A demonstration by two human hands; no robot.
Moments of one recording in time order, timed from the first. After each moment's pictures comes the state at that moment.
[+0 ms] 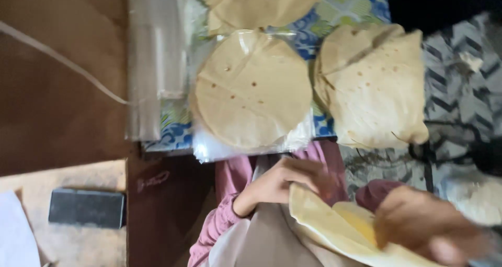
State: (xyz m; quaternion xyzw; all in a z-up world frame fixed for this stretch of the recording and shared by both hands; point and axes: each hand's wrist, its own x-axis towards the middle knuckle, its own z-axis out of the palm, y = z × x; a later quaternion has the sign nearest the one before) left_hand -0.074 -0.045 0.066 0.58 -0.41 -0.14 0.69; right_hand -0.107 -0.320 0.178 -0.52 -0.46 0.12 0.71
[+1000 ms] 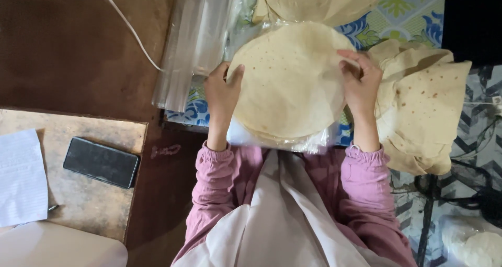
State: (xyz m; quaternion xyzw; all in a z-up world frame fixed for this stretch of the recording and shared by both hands) left_hand 0.037 0.076 0.022 0.86 0.11 0.21 0.46; right_hand 0.102 -0.235 0.011 -0.80 -0.10 -0.11 0.58
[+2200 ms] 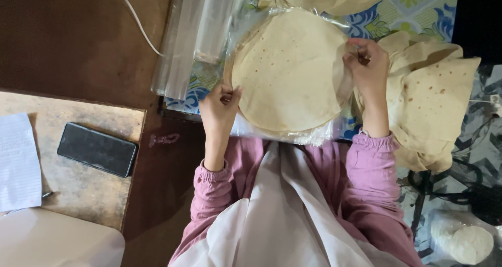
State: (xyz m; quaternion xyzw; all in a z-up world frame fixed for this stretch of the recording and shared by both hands) left_hand -0.032 0.073 0.009 0.83 0.20 0.16 0.49; right_hand 0.128 -0.256 -0.015 -0.84 -0.10 -0.07 0.52
